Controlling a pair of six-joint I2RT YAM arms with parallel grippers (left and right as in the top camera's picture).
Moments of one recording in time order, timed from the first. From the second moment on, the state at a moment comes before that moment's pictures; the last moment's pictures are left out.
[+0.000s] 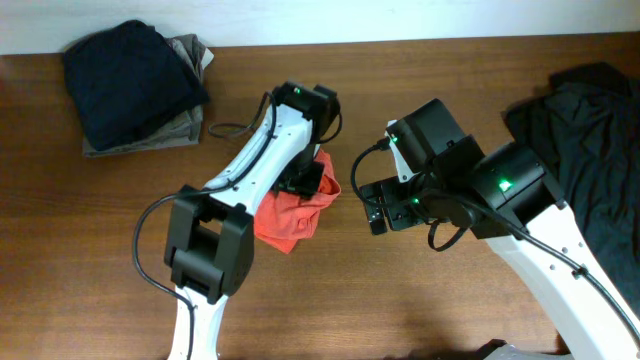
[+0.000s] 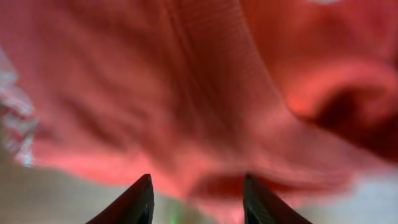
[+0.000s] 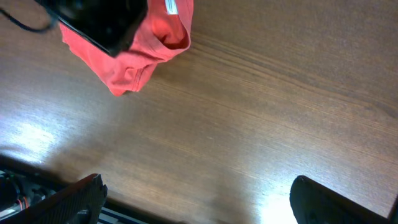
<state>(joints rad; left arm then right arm) -0.51 2.22 1.93 -1.50 -0.08 -0.22 0.57 1.43 1.70 -1.45 0.00 0.29</state>
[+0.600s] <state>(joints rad) -0.62 2.22 1.67 -1.27 0.23 -0.23 0.57 1.43 1.70 -1.42 0.00 0.29</state>
